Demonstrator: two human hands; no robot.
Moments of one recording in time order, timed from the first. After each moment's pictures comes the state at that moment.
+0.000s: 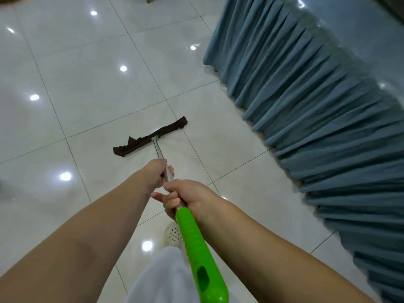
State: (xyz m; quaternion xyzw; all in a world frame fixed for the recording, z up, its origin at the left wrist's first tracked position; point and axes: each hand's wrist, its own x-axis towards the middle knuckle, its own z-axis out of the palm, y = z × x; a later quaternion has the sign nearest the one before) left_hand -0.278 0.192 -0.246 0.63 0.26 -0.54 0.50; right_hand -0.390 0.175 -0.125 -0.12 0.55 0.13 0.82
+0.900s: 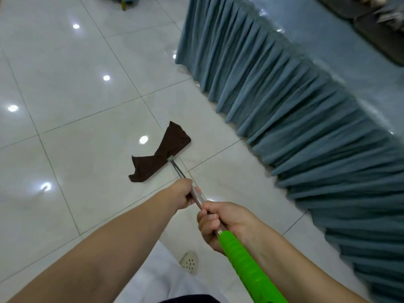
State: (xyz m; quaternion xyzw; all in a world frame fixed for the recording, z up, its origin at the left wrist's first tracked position) left_hand -0.564 0.185 -0.230 0.60 0.21 -0.63 0.45; right_hand -0.676 0.181 -0.079 -0.01 0.59 0.06 0.81
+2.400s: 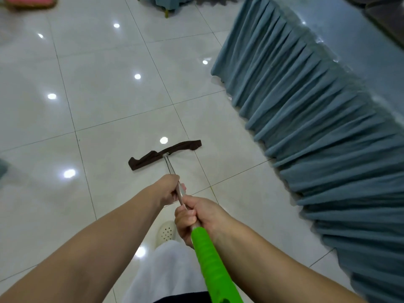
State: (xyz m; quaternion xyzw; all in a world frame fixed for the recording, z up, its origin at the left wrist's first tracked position) left_hand -0.379 0.218 -0.230 0.62 0.24 -0.56 0.49; right_hand -0.489 0.199 -0.101 -0.04 0.56 0.12 0.82
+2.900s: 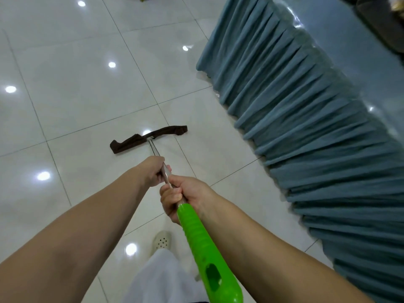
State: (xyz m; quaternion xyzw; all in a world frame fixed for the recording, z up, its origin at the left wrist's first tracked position) left_hand -0.229 0.147 -0.235 0.63 0.22 -0.57 0.47; right_hand -0.342 0.133 -0.106 -0.05 0.55 0.13 0.82
